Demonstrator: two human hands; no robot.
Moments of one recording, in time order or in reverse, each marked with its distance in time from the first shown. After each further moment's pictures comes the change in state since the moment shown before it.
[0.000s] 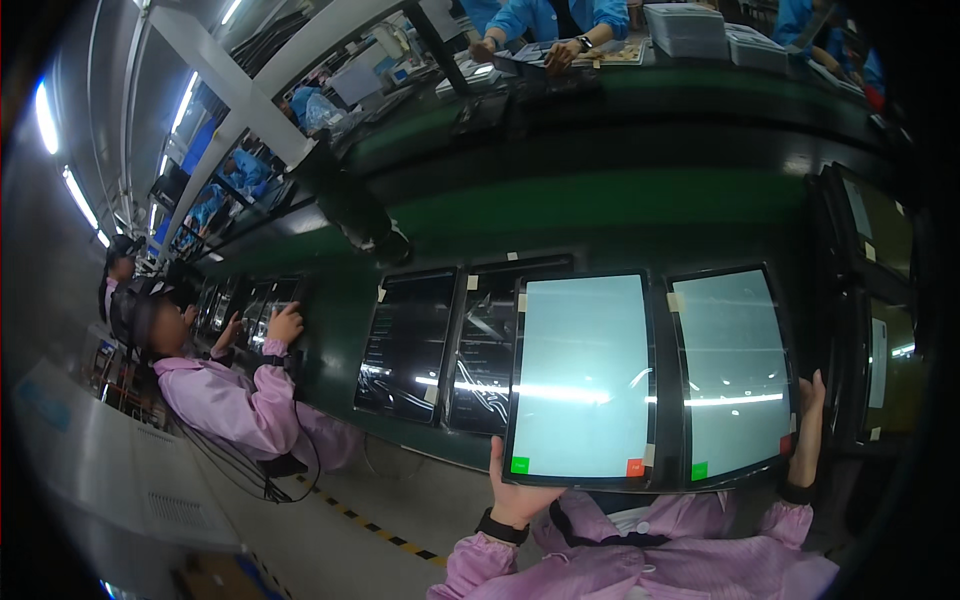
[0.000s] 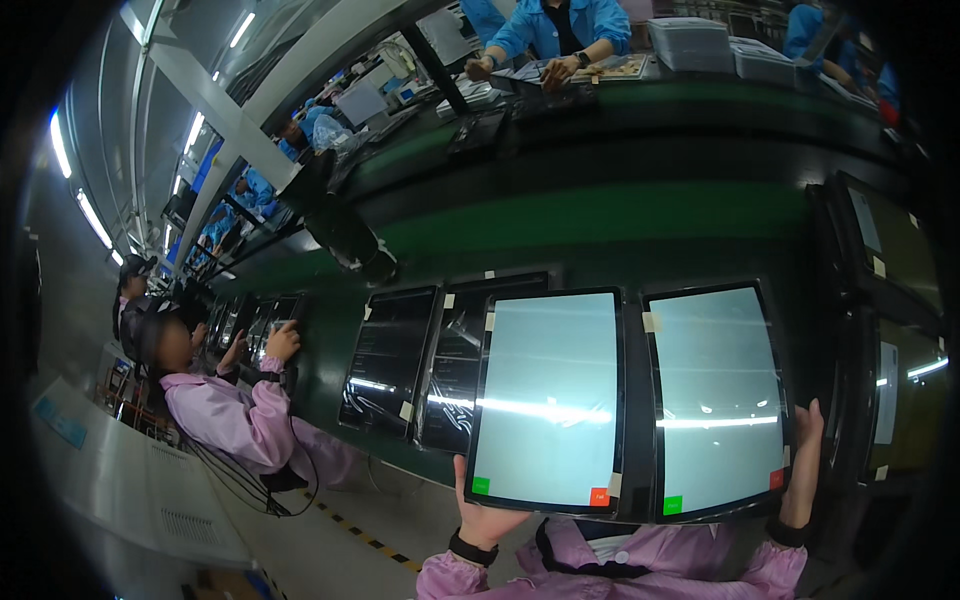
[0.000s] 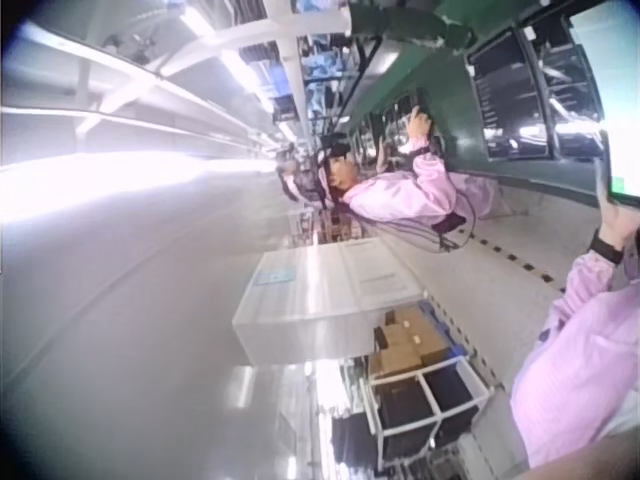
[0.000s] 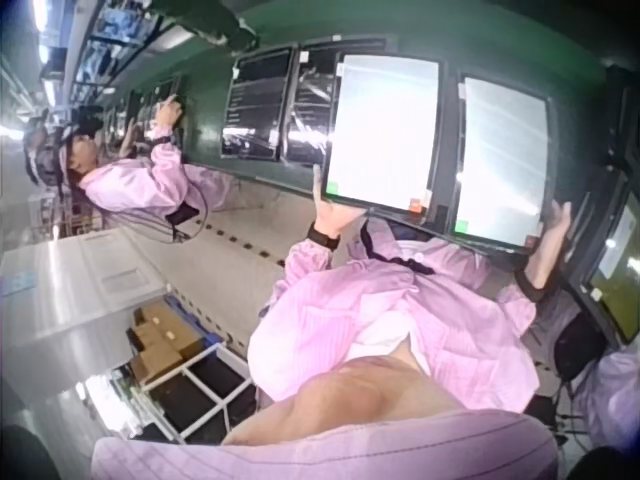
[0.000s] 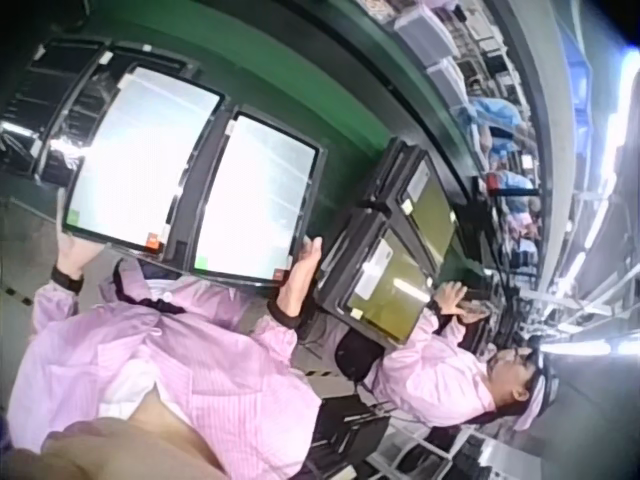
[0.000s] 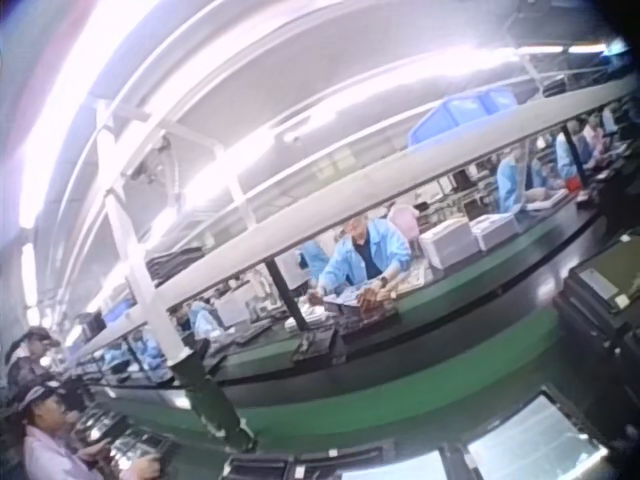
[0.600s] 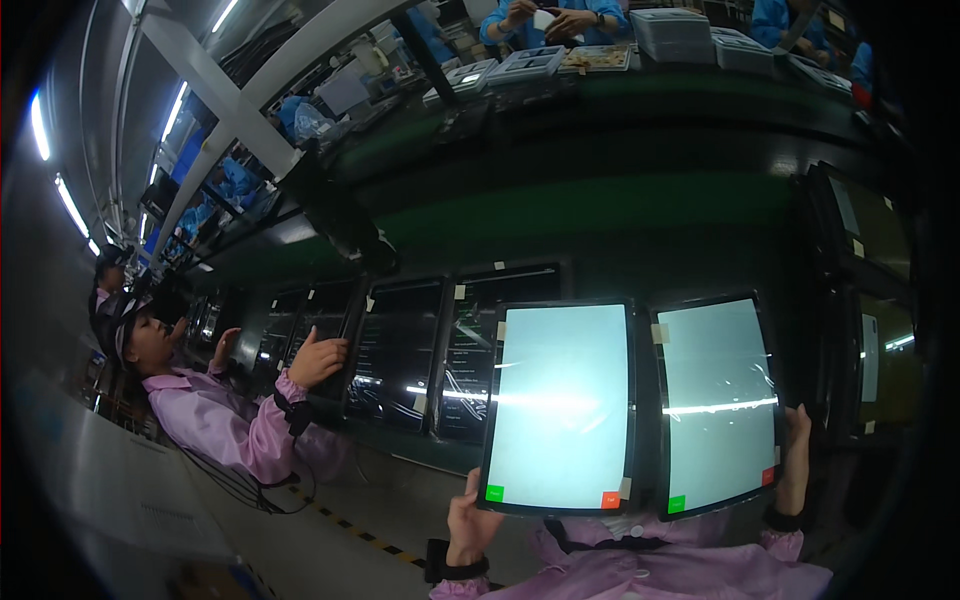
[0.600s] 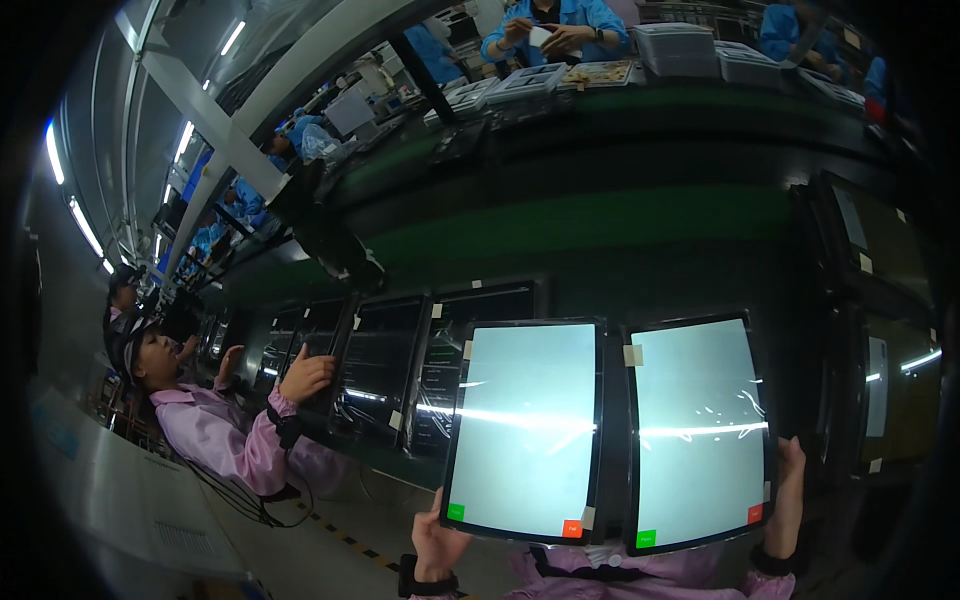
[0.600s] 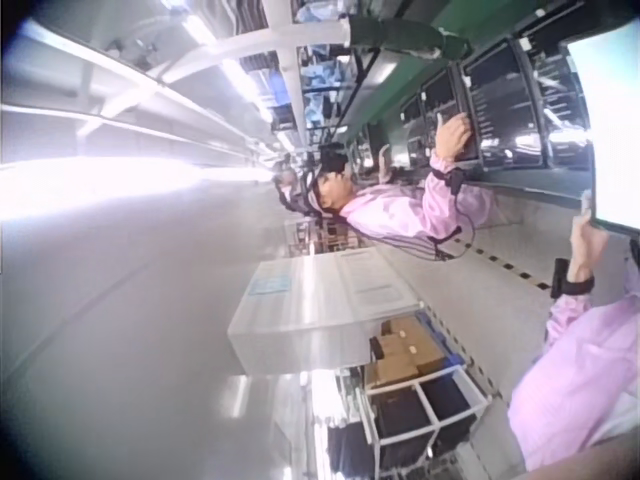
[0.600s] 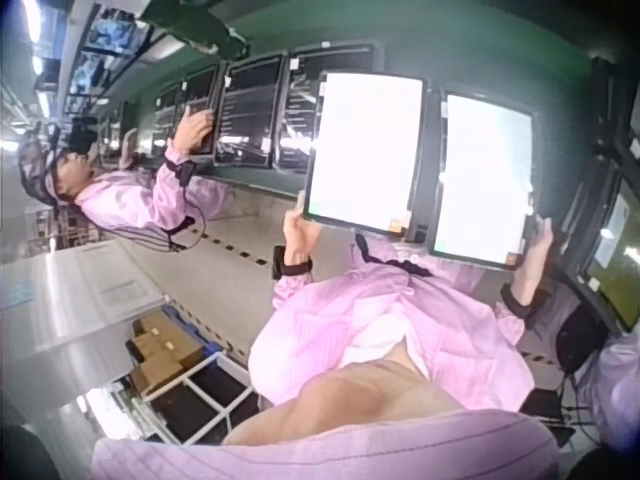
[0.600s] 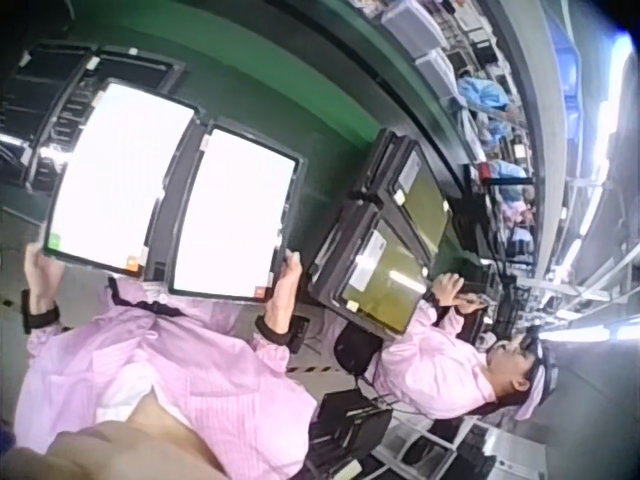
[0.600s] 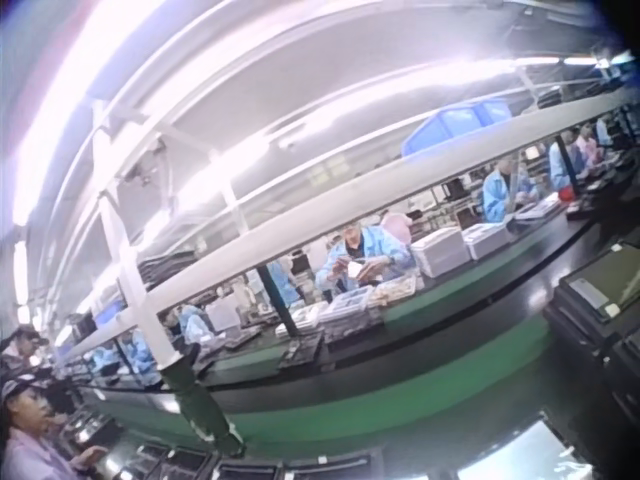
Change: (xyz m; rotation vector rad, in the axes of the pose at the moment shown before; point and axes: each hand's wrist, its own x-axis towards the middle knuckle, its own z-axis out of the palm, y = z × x) left_hand -0.052 0.010 0.023 0.945 0.076 0.441; right_hand -0.035 -0.013 0.010 0.057 -0.075 0.047
